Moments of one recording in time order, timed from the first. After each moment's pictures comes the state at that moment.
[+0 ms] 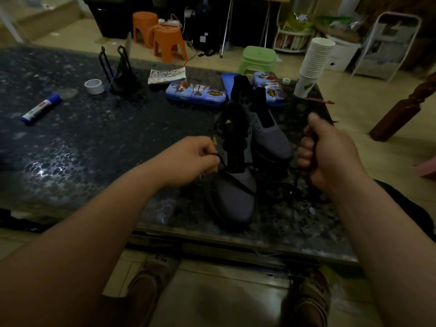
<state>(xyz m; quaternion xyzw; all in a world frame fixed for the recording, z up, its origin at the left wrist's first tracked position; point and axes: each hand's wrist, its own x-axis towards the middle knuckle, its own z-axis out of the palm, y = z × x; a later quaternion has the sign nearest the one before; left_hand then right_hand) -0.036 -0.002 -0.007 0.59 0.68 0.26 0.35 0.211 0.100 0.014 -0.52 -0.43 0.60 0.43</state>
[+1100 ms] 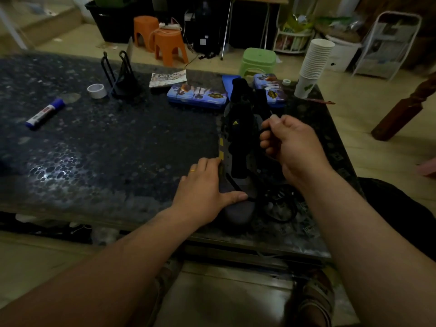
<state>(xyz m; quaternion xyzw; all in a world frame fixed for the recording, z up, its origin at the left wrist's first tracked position) 0.013 -0.019 -0.067 0.59 0.77 0.21 0.14 0.166 0.091 0.013 -0.45 -0.54 0.58 0.42</state>
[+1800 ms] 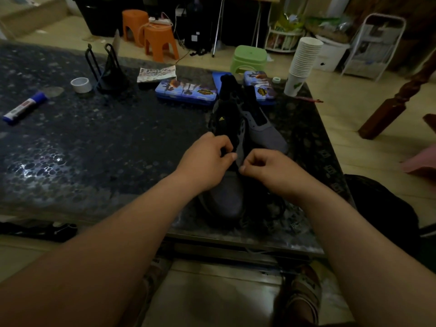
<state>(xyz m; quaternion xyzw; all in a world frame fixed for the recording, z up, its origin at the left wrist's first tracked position) 0.019 0.029 -0.035 0.62 0.71 0.29 0.16 0.197 0.077 -0.017 -0.48 -0.74 0.44 0.14</state>
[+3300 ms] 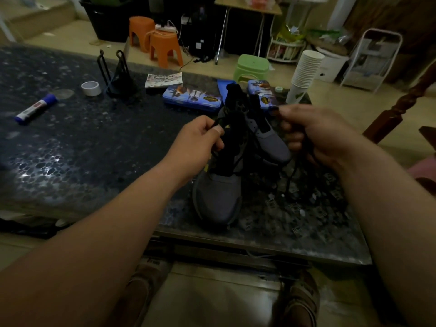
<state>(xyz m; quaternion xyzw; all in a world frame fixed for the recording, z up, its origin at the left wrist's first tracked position) -0.009 0.022 -0.005 0.44 0.64 0.53 0.34 0.206 0.112 0.065 -0.45 -0.59 0.61 0.29</state>
